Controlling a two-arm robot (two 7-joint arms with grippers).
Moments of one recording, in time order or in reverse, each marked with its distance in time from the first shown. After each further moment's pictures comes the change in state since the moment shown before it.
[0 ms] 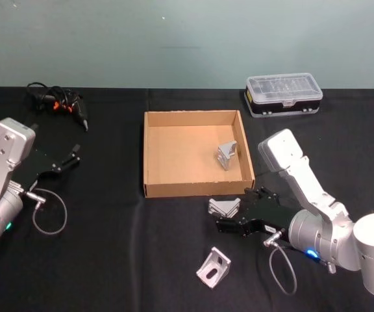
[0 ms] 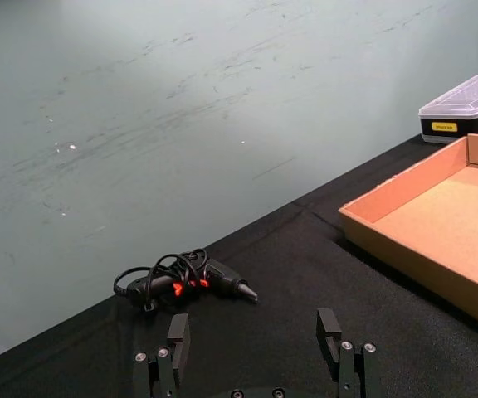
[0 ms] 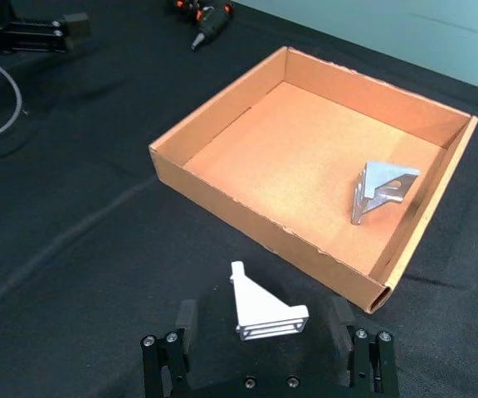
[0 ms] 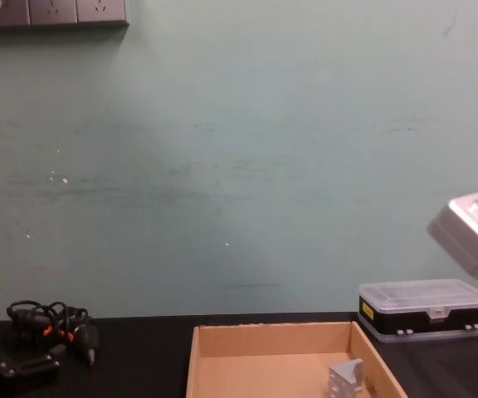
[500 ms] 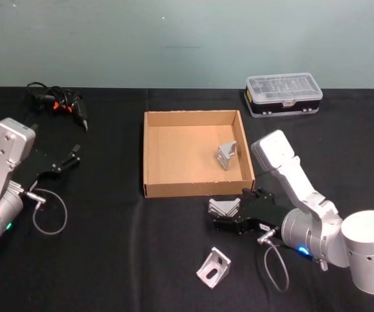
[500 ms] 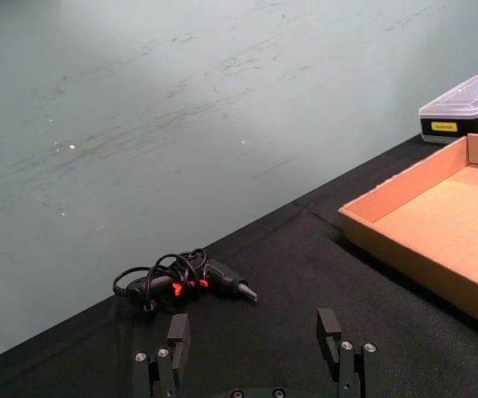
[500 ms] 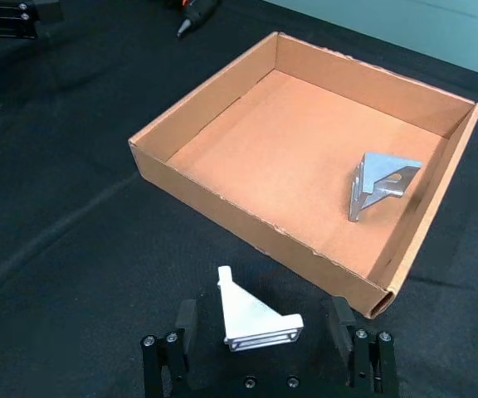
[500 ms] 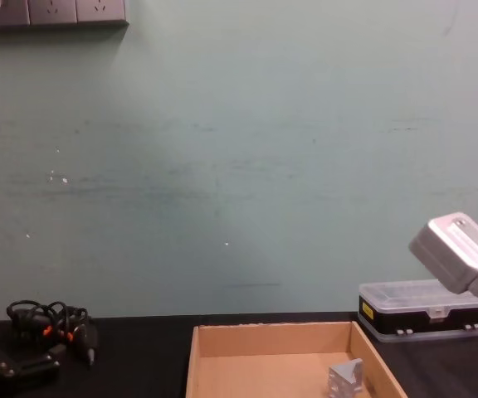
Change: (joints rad) left arm 0.000 0.000 0.000 0.000 0.000 0.000 0.000; right arm 0.029 -0.053 -0.001 0.074 -0.043 -0.001 0.002
